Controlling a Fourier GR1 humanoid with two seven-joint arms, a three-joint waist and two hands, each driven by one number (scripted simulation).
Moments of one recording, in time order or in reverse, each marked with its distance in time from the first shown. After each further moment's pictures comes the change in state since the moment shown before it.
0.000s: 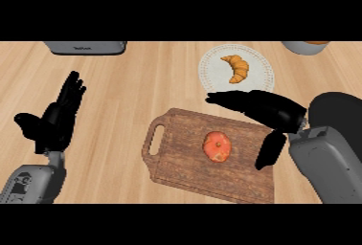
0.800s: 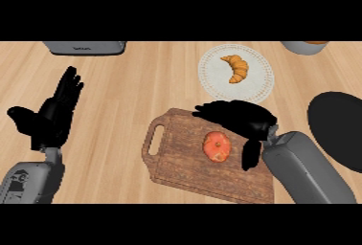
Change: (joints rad) left arm -0.022 -0.030 0.056 -0.026 -0.041 -0.042 0.055; right arm -0.002 0.087 0.104 0.085 0.282 -0.021 -0.054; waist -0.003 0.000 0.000
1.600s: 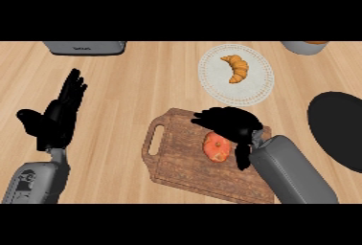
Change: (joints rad) left arm 0.001 -0.048 0.030 0.027 -0.049 -0.025 -0.031; right arm 0.011 0.066 0.034 0.119 0.223 -0.028 -0.045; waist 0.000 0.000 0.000
